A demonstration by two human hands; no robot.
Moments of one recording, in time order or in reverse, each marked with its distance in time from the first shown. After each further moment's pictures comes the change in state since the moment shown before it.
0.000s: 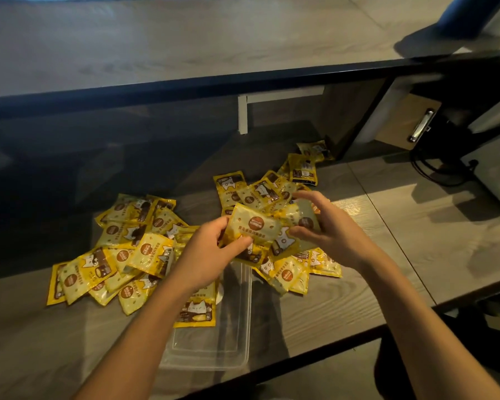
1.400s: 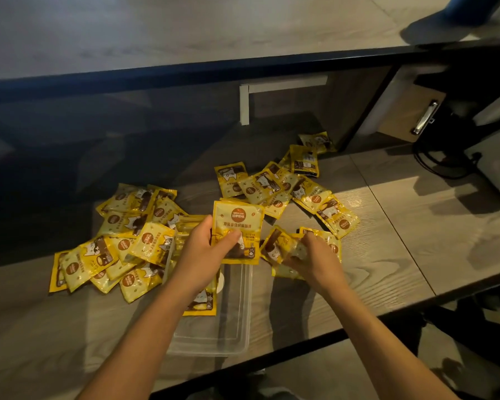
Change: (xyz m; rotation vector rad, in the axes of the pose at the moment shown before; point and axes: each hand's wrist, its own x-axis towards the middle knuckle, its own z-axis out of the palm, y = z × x) left_hand -0.018 -0.014 0.010 -0.247 0.131 -0.097; right_hand -0.014 0.076 0.084 -0.348 0.105 0.300
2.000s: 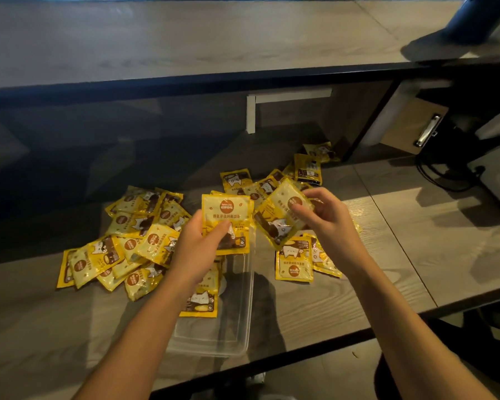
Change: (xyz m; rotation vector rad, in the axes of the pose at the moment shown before) left_hand 0.002 0.011 -0.006 -0.059 0.163 -0.014; right_hand 0.004 -0.054 -0.081 0.893 0.043 -0.287
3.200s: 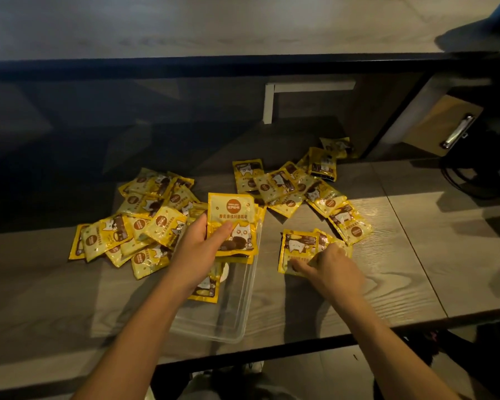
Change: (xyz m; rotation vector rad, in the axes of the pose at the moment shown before) left_hand -0.026 -0.010 -0.003 -0.007 -0.025 -0.026; right_hand -0.033 0.104 -0.005 -1.203 0.024 0.431
